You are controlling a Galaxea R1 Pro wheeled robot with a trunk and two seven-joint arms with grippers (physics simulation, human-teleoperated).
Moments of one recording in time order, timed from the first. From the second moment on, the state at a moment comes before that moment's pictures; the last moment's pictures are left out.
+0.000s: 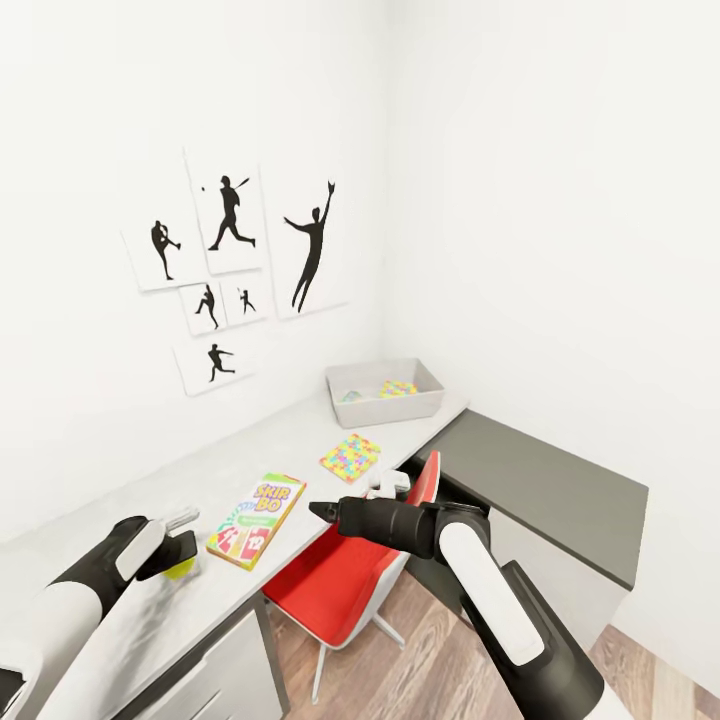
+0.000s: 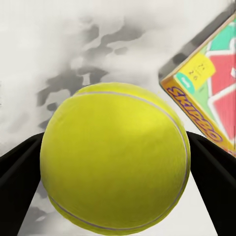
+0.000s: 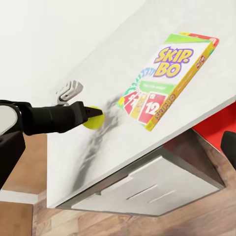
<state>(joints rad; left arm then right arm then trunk) -0.79 0.29 -0.23 -0.43 0.77 0.61 0.25 -0.49 0.03 0.49 -1.60 -1.08 0.87 -0.38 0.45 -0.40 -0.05</state>
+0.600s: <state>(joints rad) -0.78 0.31 -0.05 -0.57 0.77 0.75 0.25 -0.49 0.03 0.48 -1.60 -1.08 0.87 -0.38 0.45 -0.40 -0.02</state>
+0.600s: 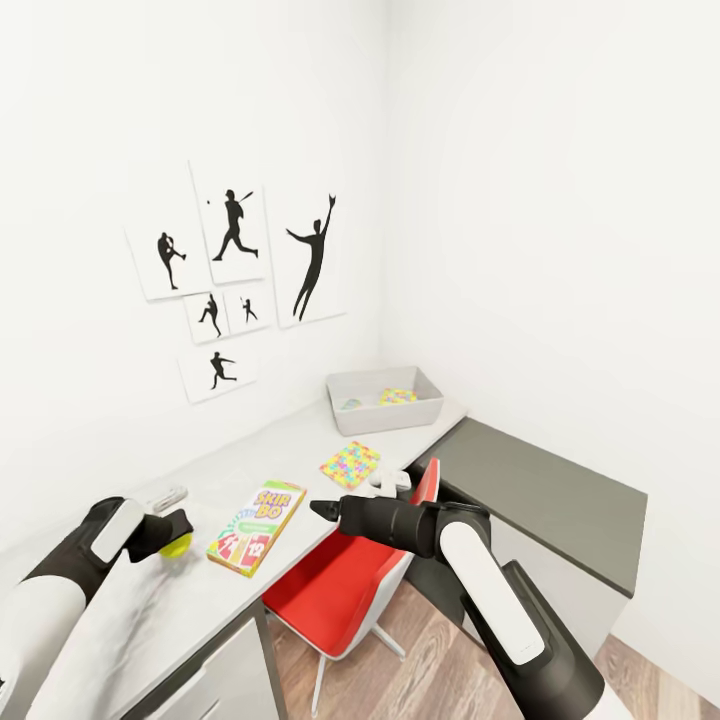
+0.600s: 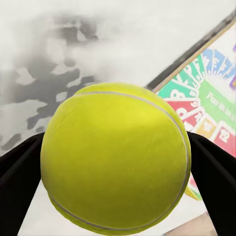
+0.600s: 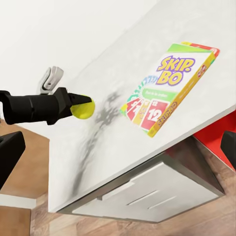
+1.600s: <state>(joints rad) -0.75 0.47 0.01 -0.58 0.77 0.81 -0.44 -0.49 0.03 0.43 -1.60 -1.08 0.86 -0.38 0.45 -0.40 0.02</state>
